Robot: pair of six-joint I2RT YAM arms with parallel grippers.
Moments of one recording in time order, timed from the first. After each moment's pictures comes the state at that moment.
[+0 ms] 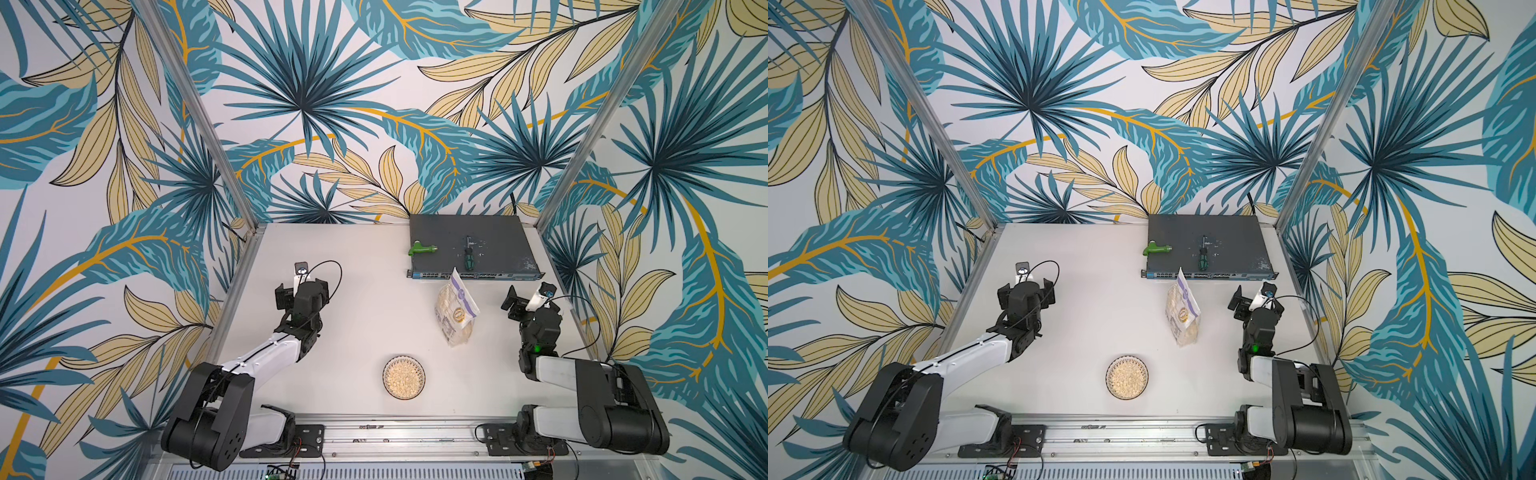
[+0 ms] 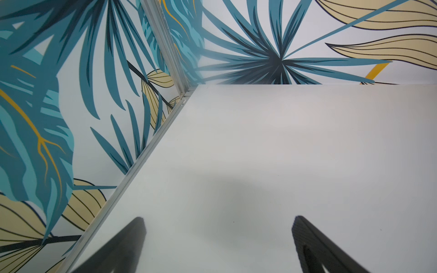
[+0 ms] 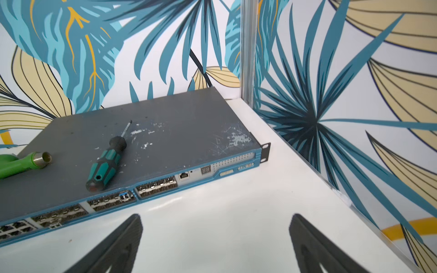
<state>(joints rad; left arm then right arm) -0.26 1.30 0.51 0.39 -0.61 -0.09 0.01 1.38 0.22 1.03 0.19 0.11</state>
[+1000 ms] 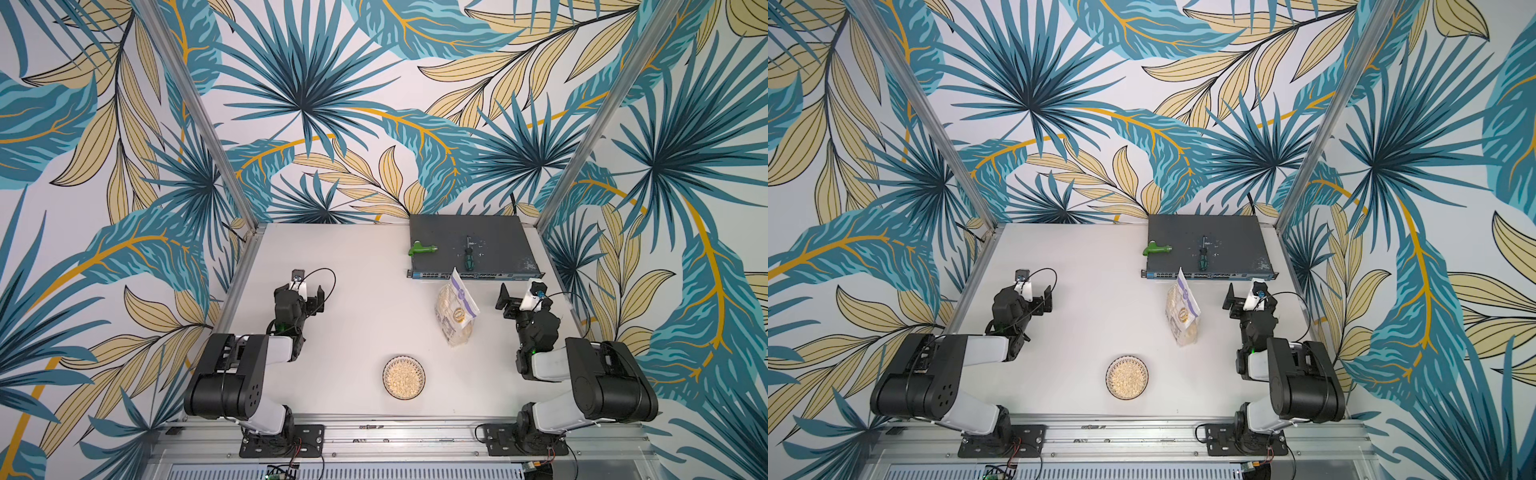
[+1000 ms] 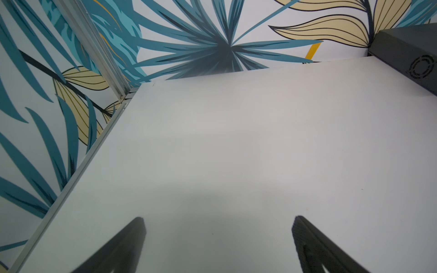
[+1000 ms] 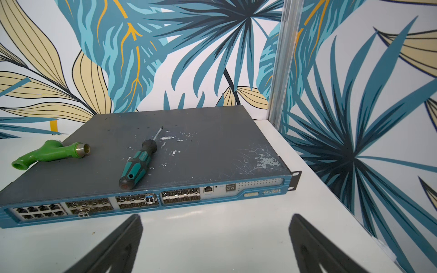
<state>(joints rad) -0.03 1.53 0.40 0.79 -0.08 0.07 0.01 1.51 0.21 1.26 0.06 0.02</state>
